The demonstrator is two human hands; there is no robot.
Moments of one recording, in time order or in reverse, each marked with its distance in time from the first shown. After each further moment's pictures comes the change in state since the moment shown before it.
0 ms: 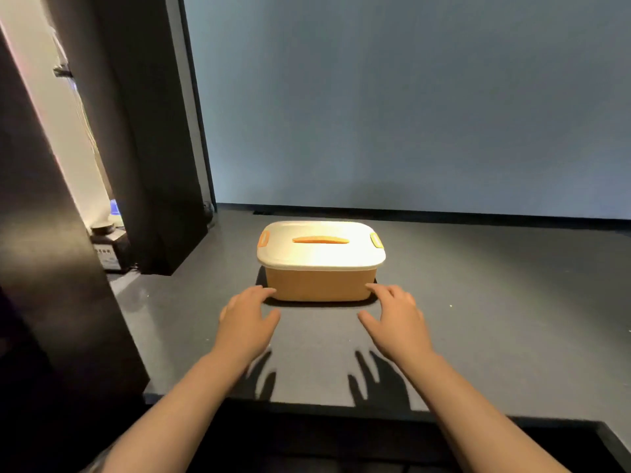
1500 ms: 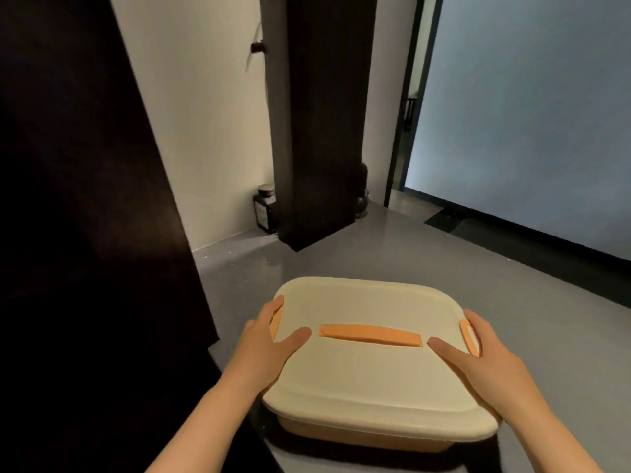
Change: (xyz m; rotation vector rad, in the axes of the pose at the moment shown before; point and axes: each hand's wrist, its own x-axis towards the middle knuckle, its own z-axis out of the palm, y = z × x) left_hand 0.022 -0.035 0.029 -0.333 0.300 -0.740; right_hand 0.223 0.028 0.089 0.394 -0.604 -0.149
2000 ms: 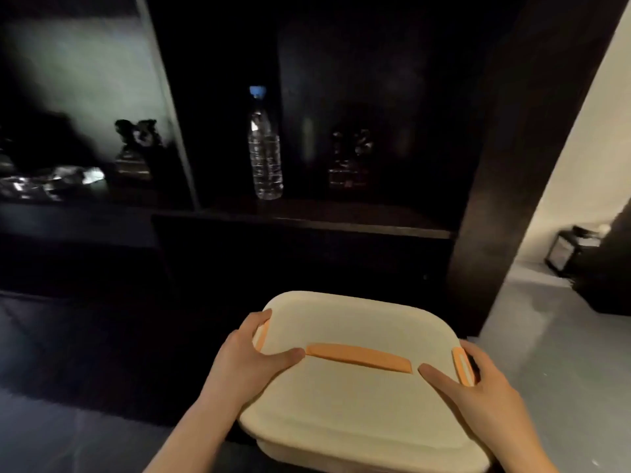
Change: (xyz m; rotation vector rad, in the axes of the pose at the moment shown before) left_hand -0.332 -0.121 -0.187 0.013 0.875 -0.482; right_hand -0.181 -0.155 0.201 -0.002 -0.625 -0.557
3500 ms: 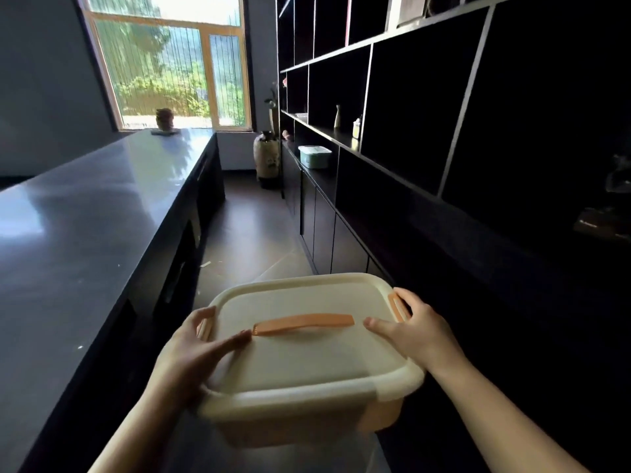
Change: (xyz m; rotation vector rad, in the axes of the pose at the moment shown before) left_hand -0.007 -0.504 -0.720 -0.129 1.192 -0.707; right_hand -0.258 -0.660 0.841 -0.136 -1.033 -0.969
